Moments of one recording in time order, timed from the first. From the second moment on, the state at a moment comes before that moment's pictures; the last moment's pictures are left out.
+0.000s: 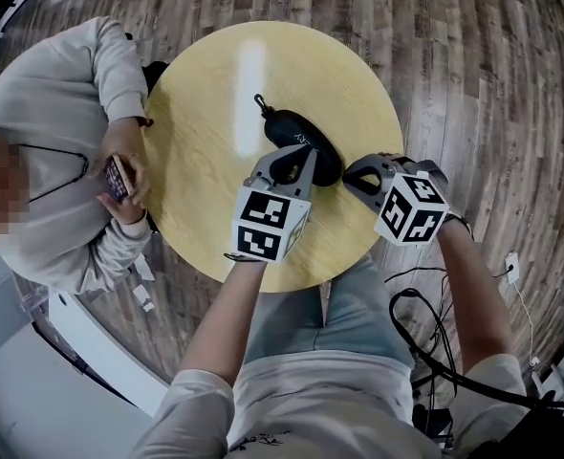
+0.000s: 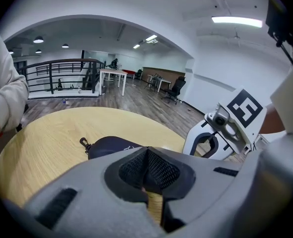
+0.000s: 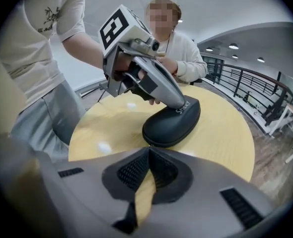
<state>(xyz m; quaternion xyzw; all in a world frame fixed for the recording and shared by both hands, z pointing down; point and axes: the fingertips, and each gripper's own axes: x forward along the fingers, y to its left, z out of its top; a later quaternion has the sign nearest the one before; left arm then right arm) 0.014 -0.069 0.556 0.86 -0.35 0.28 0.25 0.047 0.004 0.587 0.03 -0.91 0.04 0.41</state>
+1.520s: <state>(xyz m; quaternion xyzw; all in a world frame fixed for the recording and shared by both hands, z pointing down) -0.013 0.016 0.420 0.89 -0.37 0.18 0.20 0.050 0.029 0.426 0.39 -0.89 0.20 0.17</state>
